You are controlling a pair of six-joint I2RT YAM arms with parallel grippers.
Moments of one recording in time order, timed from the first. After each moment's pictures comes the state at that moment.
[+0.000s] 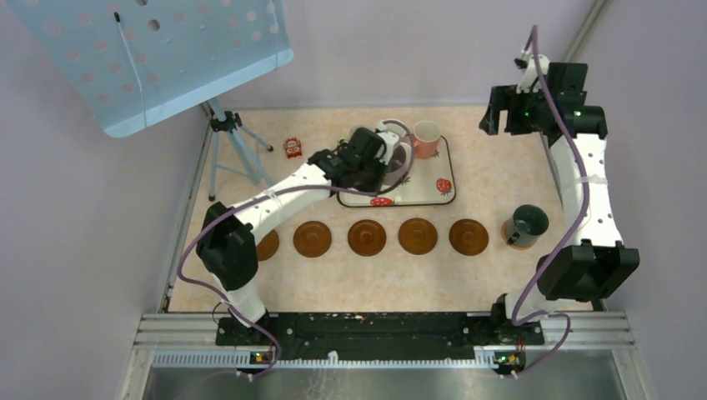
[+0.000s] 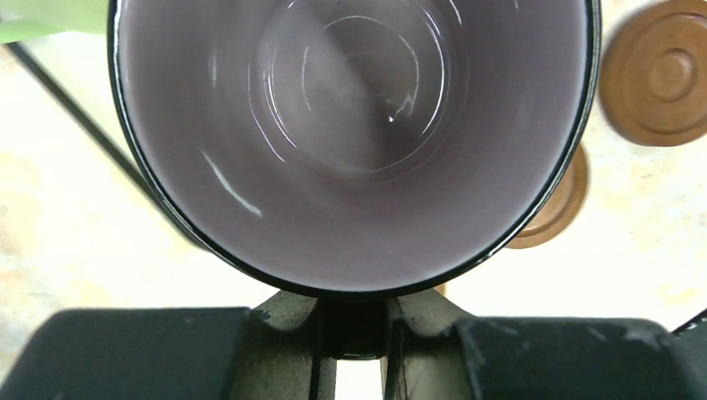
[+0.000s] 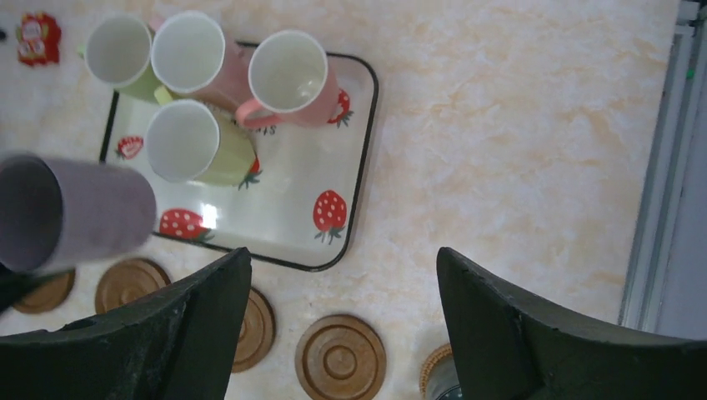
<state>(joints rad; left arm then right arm) -0.70 1.74 1.51 -0.60 0.02 -0.10 -0.05 1.51 1.71 -0.87 -0.31 -0.12</state>
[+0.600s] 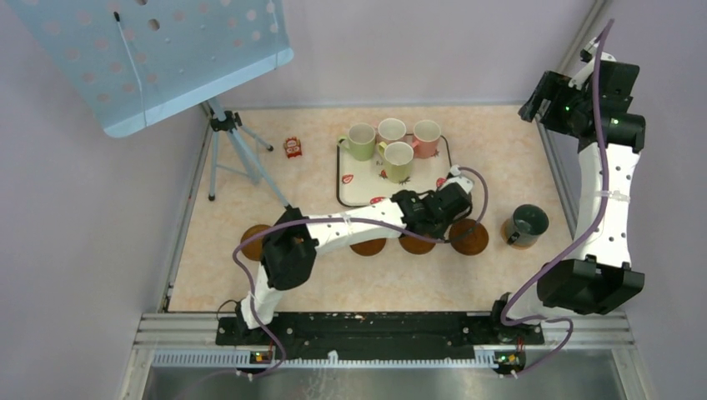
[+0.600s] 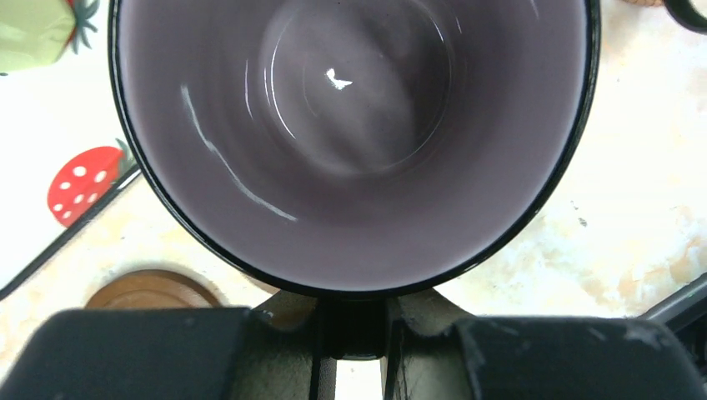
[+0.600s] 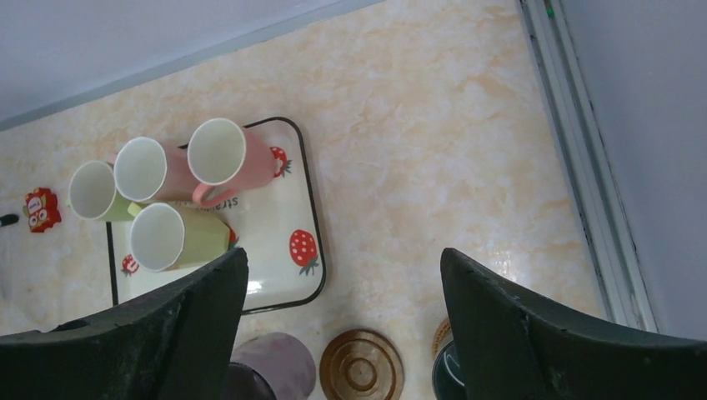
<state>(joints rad) -1.15 2.06 1.80 -0.62 -0.29 -0.39 -0.24 1.45 1.79 -0.89 -0.22 0.16</state>
